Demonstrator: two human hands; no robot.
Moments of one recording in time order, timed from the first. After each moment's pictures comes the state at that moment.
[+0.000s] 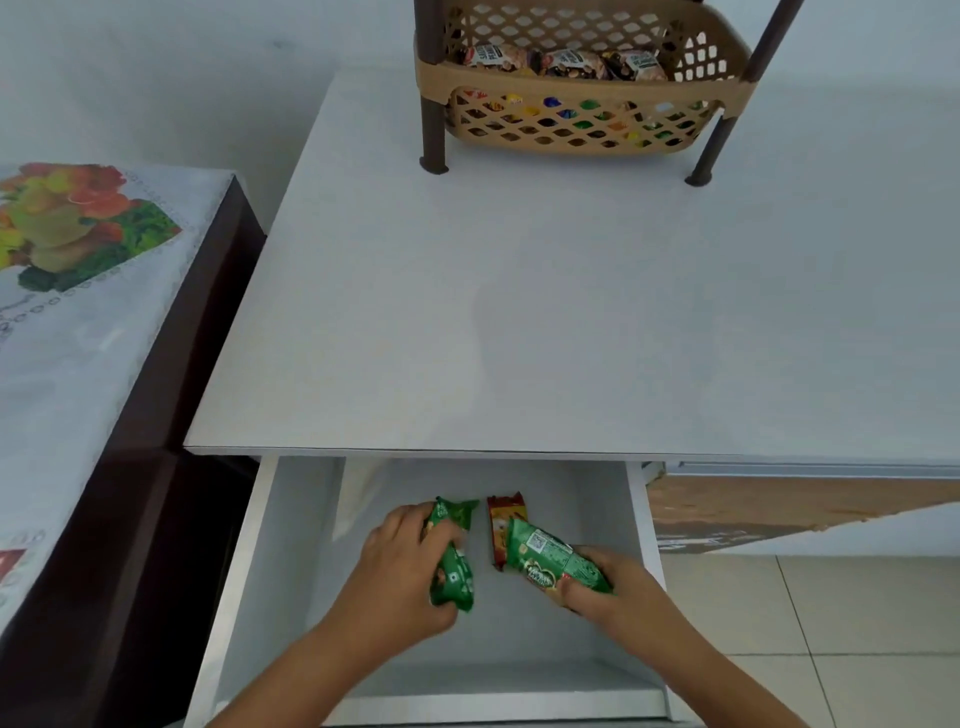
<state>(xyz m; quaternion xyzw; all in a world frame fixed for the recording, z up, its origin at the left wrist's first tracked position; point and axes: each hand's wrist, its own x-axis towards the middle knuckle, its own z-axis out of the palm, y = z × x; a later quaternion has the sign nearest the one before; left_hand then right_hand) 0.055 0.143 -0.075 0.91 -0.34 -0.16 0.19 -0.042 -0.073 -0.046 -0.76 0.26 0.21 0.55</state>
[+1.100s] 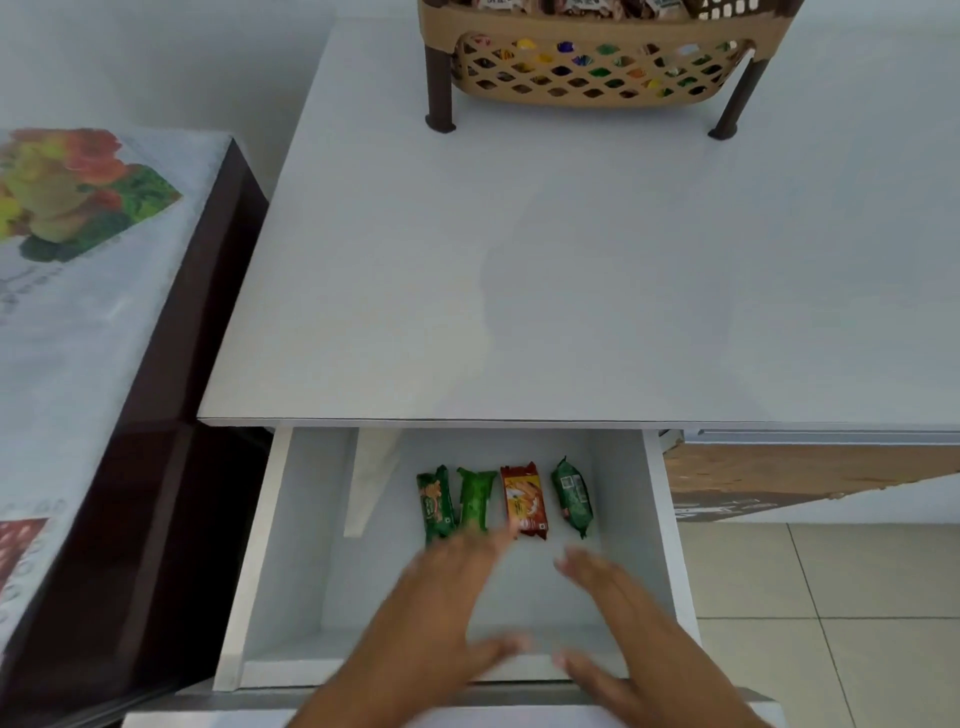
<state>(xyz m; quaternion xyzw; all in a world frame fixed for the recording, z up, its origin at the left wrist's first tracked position) 0.014 0.138 -0.065 0.87 -0.32 -0.33 0.18 -0.089 -0.054 -0.043 -0.92 0.00 0.22 0.33</state>
